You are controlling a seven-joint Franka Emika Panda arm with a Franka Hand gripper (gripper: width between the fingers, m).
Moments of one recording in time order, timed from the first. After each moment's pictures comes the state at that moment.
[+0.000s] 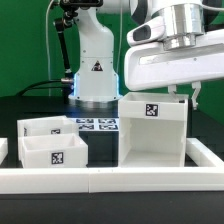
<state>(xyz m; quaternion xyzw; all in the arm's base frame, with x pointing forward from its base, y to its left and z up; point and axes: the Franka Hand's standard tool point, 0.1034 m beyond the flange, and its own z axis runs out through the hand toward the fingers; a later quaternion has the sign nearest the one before) 0.578 0.115 0.103 -0.96 0.21 -0.14 0.08</state>
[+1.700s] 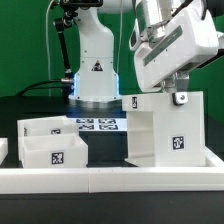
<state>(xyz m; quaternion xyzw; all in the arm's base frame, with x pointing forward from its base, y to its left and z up) 0.616 0.085 0.120 -0.75 0.63 -0.13 0.18</state>
